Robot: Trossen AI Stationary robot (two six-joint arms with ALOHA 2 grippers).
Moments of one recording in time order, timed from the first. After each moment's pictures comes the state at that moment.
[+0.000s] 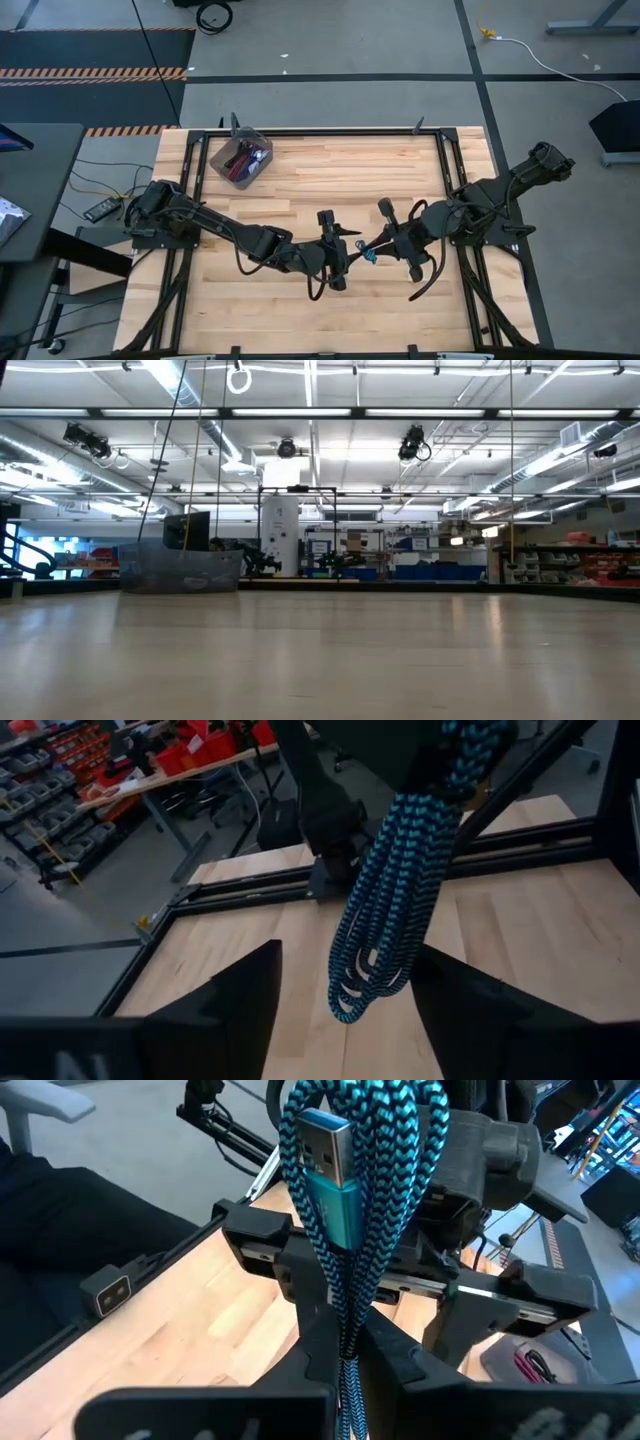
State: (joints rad) left arm -0.38 1.84 1.51 -0.02 -0.65 0.09; right arm 0.48 1.21 1.19 -0.40 0.19 -0.31
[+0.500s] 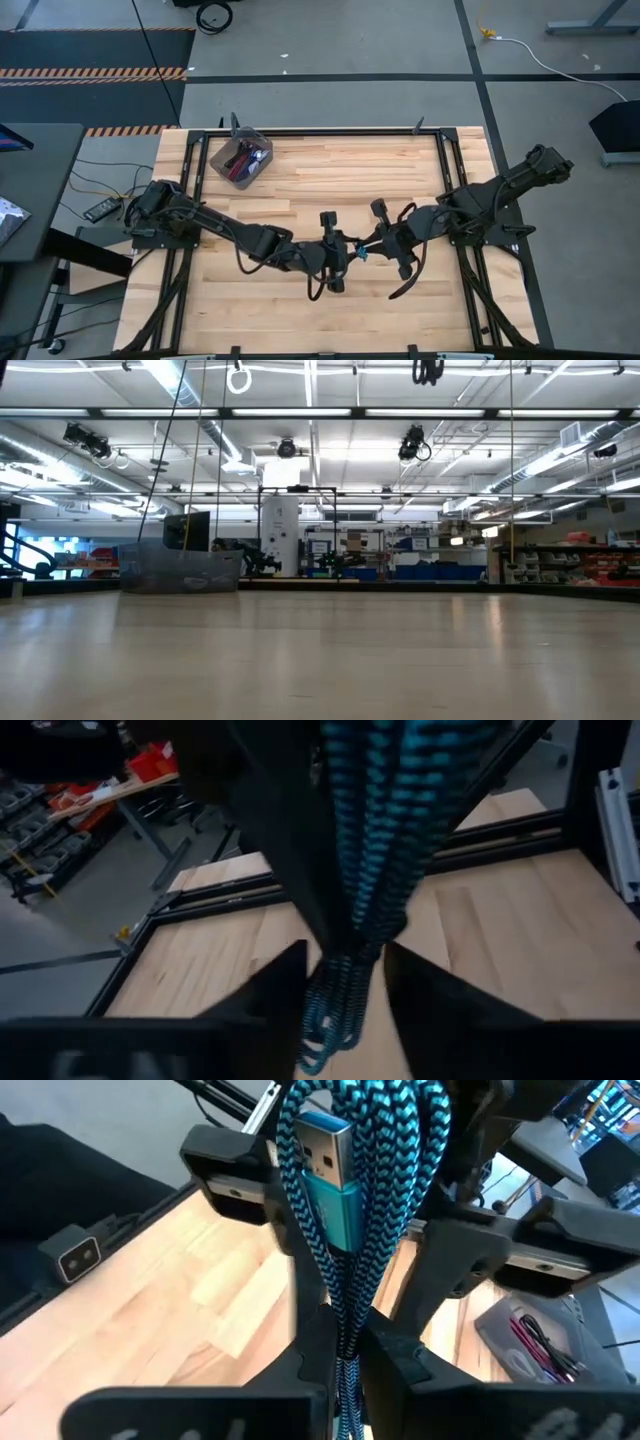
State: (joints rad) left arm -0.38 1.84 1.51 -0.03 -0.59 0.11; right arm 0.44 1.24 1.14 -0.38 0.21 -0.32
